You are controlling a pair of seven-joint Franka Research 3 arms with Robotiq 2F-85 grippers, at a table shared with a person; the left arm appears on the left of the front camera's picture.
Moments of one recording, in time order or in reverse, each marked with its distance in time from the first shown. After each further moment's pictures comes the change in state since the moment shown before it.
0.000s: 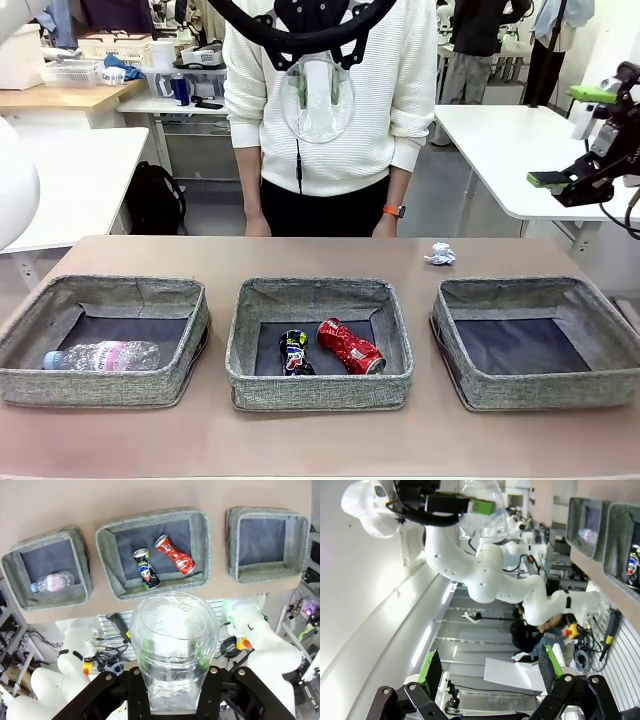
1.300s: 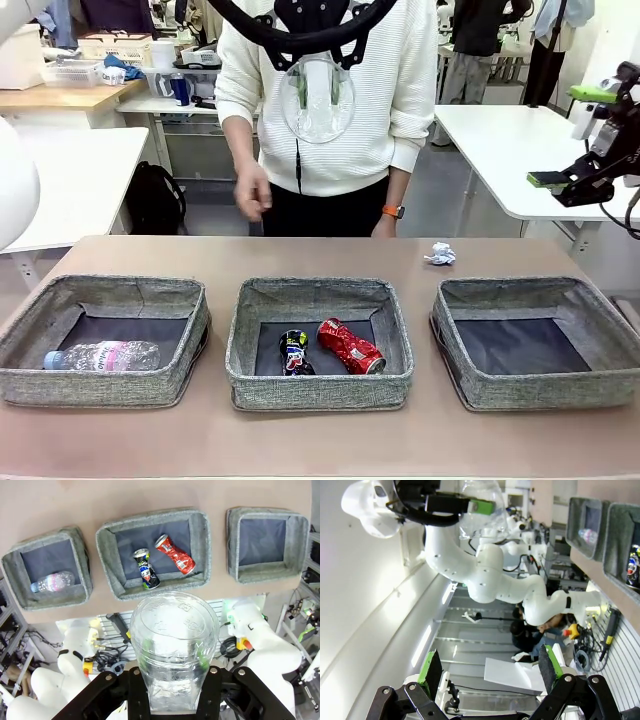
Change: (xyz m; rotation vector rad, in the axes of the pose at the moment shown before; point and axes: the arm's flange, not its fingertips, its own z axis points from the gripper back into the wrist) left arm 0.000 0.000 0.000 0.001 0.000 0.000; right arm 0.000 0.000 0.000 0.000 0.000 0.000
